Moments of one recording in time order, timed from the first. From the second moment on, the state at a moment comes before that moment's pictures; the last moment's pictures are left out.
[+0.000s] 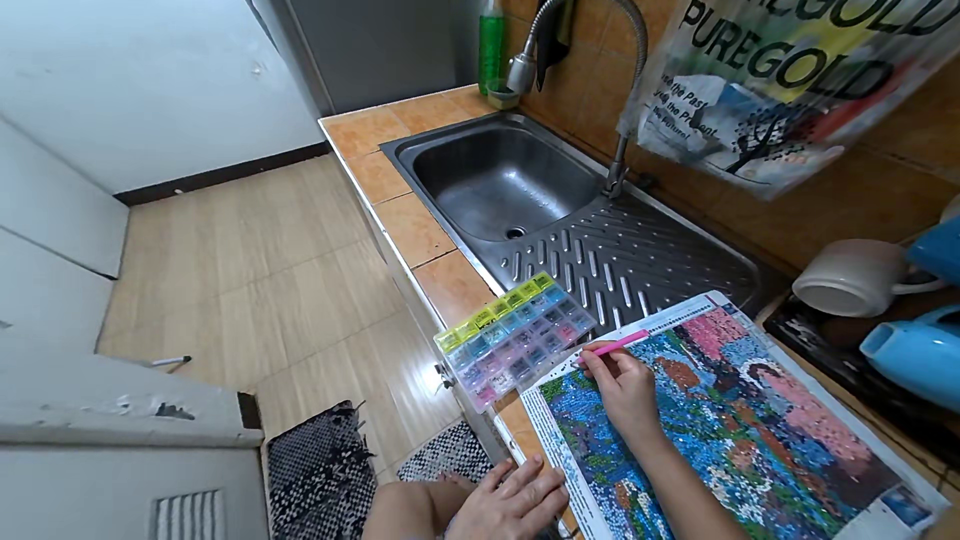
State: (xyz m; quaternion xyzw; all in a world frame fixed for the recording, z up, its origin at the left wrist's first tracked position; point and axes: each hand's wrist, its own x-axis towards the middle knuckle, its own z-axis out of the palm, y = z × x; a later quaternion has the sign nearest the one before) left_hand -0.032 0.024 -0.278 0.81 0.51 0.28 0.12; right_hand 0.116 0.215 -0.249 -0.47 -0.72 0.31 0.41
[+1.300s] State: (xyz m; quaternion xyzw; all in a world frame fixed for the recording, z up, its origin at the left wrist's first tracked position) left_hand -0.035 0.026 -0.281 0.81 0.50 0.28 0.11; right_hand 0.157 0.157 -0.230 -0.49 -0.62 0.43 0.44
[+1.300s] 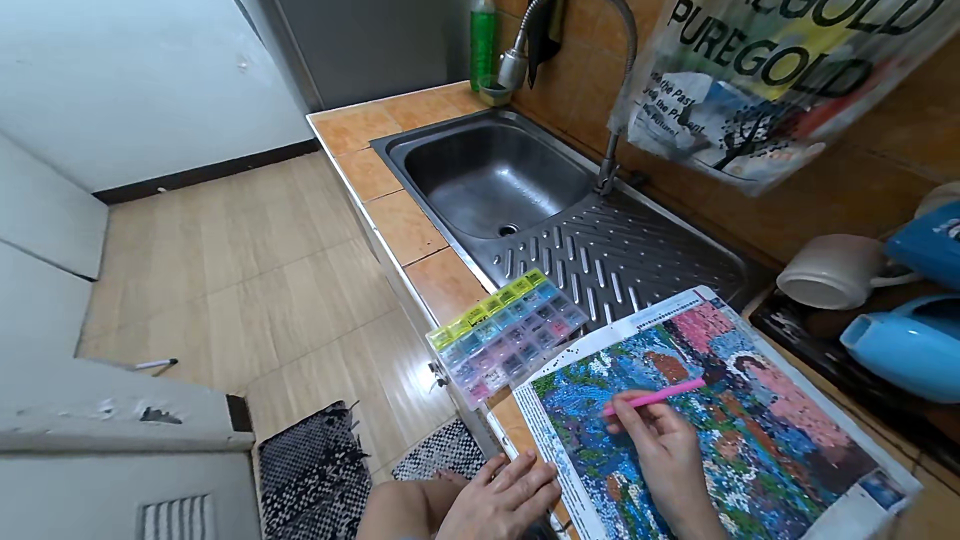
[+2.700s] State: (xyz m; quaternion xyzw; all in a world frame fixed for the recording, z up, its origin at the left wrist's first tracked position) left_hand -0.034 0.025 -0.284 0.81 0.50 0.28 0.10; right_hand 0.166 0.134 -0.248 -0.48 -0.65 0.40 0.43
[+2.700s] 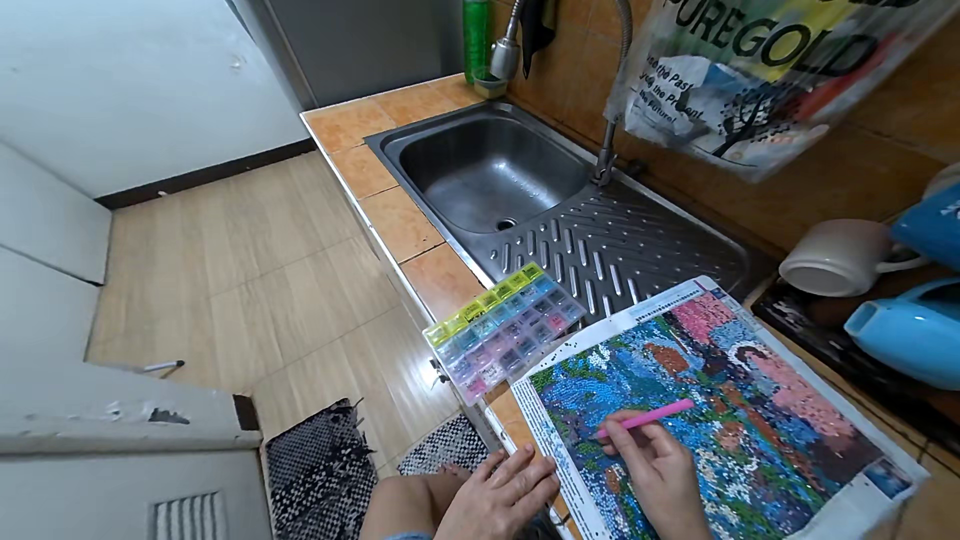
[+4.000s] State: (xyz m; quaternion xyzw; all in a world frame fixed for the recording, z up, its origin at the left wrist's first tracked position) left_hand -0.036 0.028 -0.276 0.82 0.50 0.26 0.11; right_hand 0.172 0.132 -0.237 -0.50 -0.56 0.47 0.47
